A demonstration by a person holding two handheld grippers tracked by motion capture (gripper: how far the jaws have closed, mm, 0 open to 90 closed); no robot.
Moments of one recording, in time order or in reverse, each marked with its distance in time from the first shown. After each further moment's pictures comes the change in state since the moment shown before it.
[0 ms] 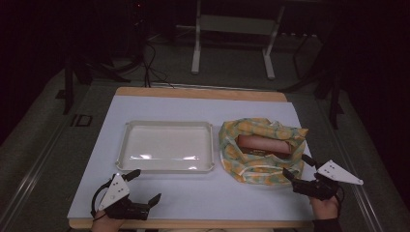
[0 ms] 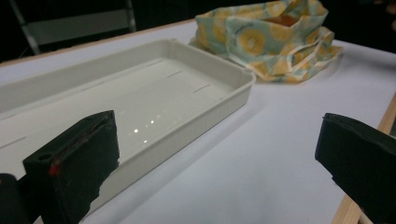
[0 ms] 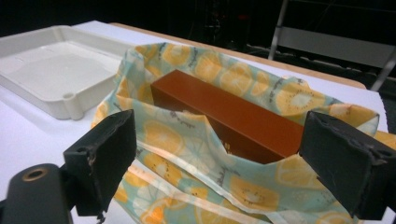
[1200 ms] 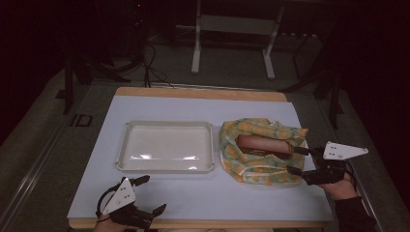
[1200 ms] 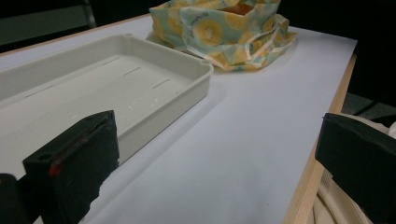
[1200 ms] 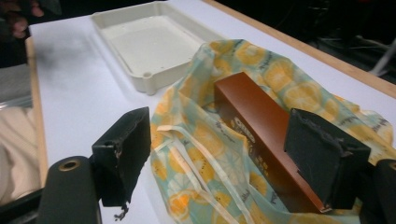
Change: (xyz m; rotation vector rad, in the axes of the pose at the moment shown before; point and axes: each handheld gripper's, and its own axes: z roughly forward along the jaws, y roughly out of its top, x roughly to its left) left arm -0.011 -0.001 0.004 0.021 -0.149 0.061; right arm -0.040 0.047 0.009 0.130 0.417 -0.154
